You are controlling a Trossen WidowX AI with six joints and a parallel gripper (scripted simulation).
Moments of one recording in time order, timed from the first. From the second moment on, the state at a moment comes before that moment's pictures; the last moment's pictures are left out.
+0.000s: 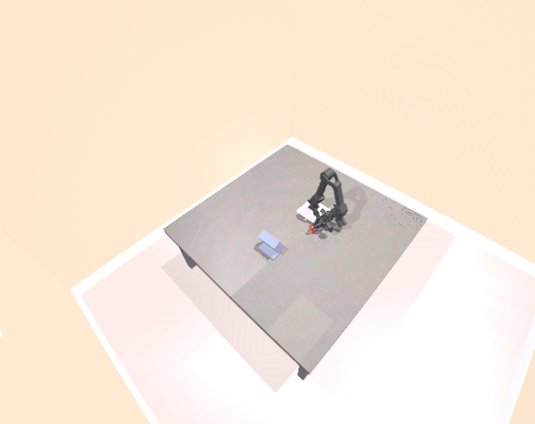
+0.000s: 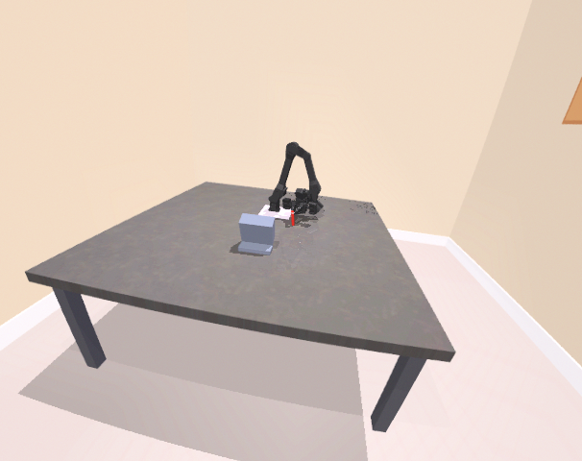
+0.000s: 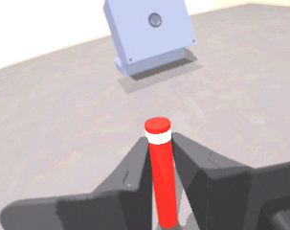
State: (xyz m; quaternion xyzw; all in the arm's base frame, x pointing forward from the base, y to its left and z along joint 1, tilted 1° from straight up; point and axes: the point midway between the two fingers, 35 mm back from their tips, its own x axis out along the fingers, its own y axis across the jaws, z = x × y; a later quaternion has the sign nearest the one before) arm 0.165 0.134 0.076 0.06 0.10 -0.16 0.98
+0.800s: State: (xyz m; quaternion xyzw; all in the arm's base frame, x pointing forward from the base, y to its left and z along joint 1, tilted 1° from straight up) arm 0.162 0.136 0.075 0.06 0.10 -0.16 0.98
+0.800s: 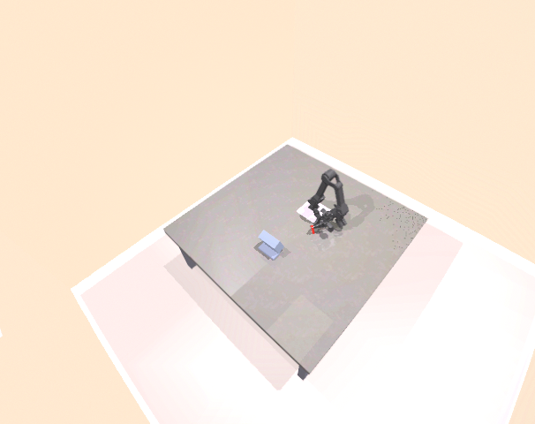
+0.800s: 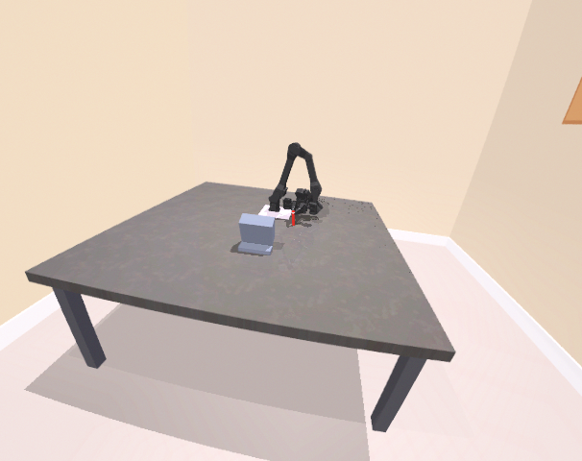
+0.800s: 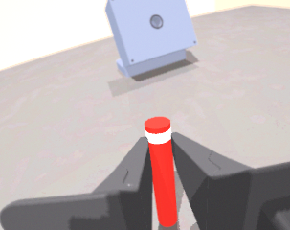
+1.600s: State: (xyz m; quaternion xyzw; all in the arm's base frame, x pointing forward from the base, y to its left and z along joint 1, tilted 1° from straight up) arm 0.160 0.139 0.075 0.06 0.09 -0.16 0.98
